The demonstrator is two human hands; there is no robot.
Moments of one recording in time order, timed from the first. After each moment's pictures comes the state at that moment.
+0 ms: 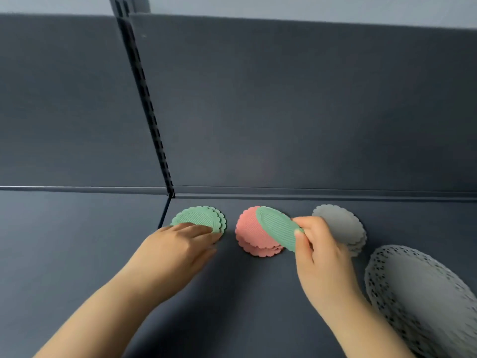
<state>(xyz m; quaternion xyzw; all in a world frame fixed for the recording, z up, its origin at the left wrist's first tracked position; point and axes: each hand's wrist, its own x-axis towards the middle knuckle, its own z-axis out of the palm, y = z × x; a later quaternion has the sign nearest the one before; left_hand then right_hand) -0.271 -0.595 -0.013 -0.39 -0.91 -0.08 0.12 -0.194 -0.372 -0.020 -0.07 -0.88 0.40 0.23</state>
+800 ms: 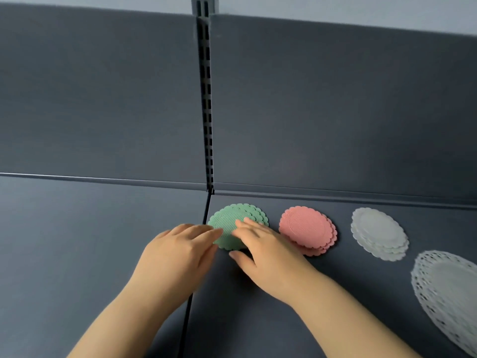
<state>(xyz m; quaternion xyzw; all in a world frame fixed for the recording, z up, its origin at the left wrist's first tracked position) -0.267 -0.671 -0.016 -0.27 -0.94 -0.12 0.14 -0.256 -0.486 -0.034 0.16 -0.97 0.19 0.03</state>
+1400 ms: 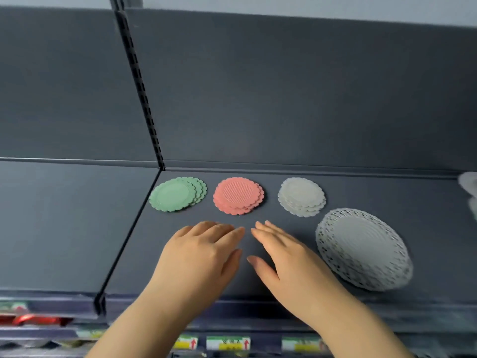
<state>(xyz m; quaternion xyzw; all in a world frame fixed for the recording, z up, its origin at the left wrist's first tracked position) -0.149 -0.540 -0.002 -0.34 -0.92 -0.11 0.15 -0.113 -0.363 -0.022 0.10 -0.97 0.22 0.07</state>
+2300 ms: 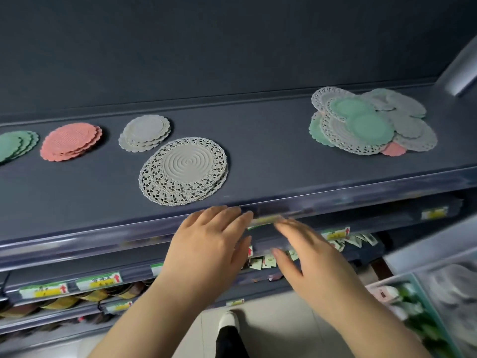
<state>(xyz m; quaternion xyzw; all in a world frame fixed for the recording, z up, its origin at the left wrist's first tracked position) 0.018 -0.266 -0.036 -0.41 -0.90 -0.12 0.07 0.107 -0.100 -0.060 -0.06 -0.97 0.22 0.07</state>
